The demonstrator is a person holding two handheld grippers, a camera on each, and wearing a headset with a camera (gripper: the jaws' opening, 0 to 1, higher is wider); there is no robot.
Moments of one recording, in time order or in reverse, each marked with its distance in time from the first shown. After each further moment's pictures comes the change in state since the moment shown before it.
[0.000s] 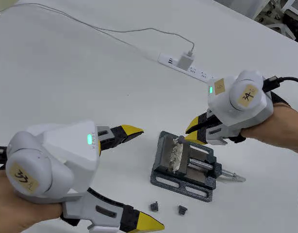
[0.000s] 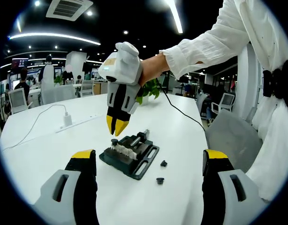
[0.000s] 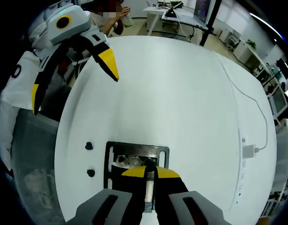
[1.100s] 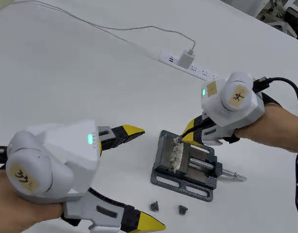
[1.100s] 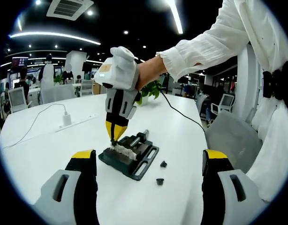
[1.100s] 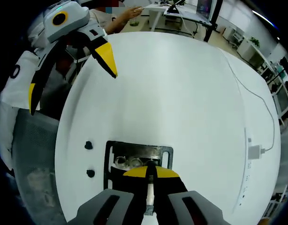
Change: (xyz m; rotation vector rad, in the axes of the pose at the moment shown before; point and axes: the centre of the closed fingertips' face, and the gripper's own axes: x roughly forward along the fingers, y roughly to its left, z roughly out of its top) left arm 0.002 0.000 0.000 -0.008 -0.006 -0.003; right arm 0.012 0.003 0.000 0.000 0.028 0.039
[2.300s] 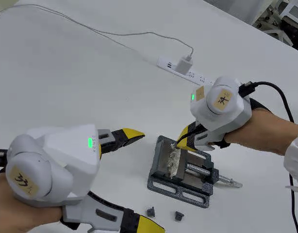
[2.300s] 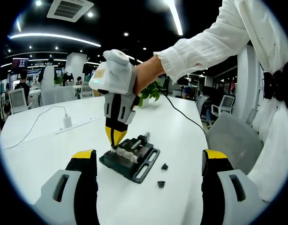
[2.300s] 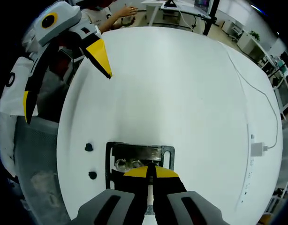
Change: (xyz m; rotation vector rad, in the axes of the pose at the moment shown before) left arm 0.001 0.002 0.005 0.003 -0.018 0.003; right arm 0.004 0.000 0.003 0.035 0.054 0.017
